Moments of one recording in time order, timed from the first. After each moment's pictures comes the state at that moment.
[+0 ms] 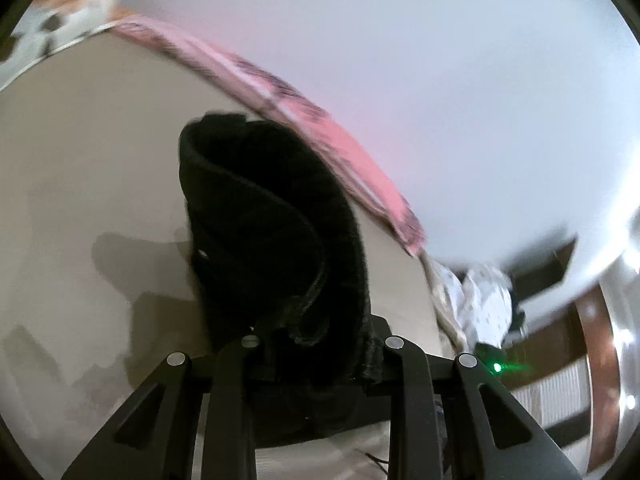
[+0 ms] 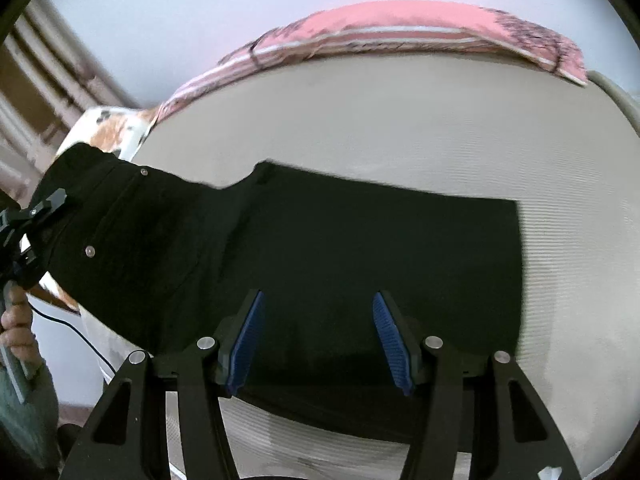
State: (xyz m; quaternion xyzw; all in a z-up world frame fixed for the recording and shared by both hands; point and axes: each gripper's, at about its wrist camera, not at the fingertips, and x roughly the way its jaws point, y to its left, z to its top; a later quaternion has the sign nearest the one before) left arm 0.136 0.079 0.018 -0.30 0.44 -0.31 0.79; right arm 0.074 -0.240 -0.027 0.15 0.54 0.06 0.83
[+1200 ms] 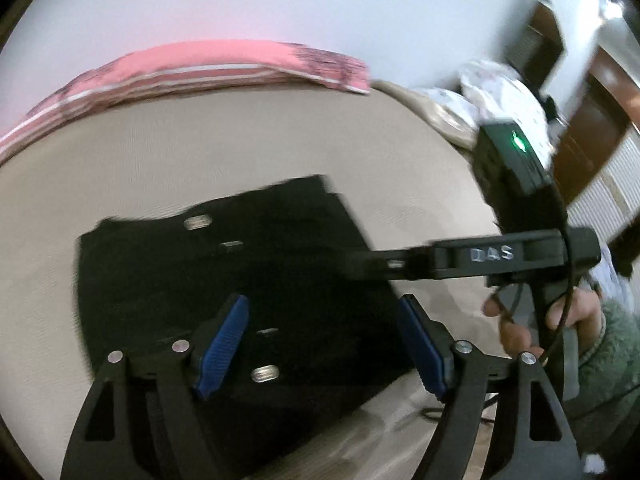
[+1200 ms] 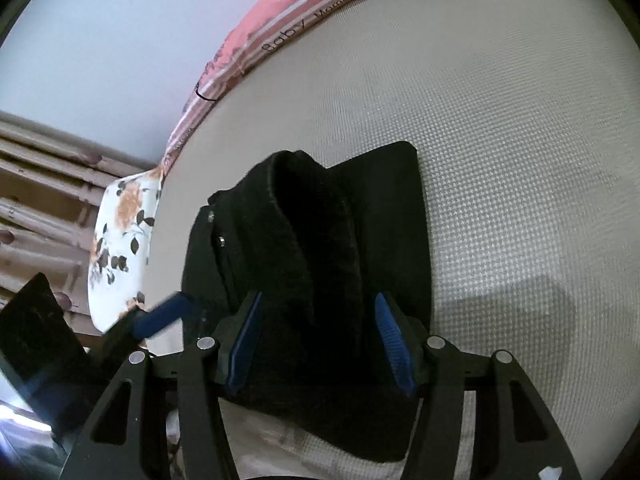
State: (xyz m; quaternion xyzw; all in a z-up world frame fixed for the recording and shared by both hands) left arm 0.066 -0.175 -0.014 0.04 0.47 -0.38 0.80; right arm 0.070 -0.375 -0.073 0.34 0.55 0.11 0.76
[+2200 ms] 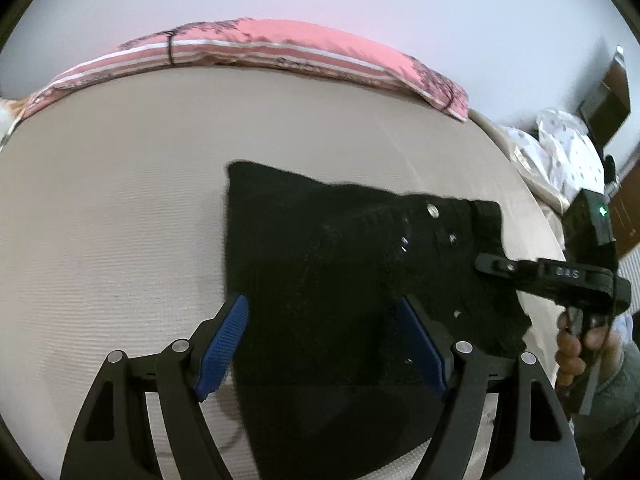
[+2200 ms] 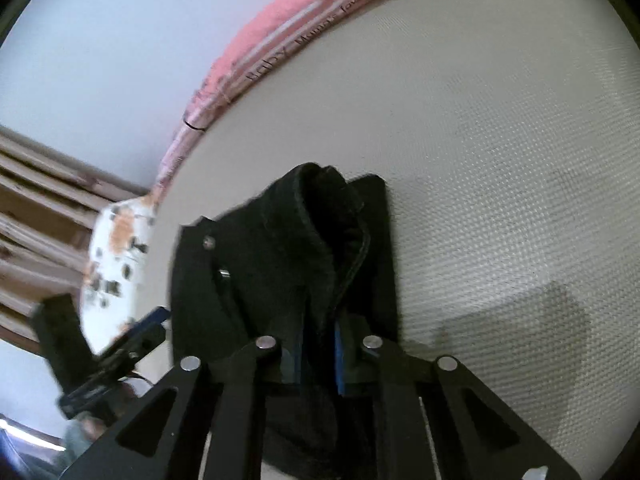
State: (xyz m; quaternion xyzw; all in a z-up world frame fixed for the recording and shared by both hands) left arm 0.105 -0.106 -0.047 0.00 0.49 -0.28 0.82; right arm 0.076 -0.391 -0.081 0.35 0.51 0.07 0.78
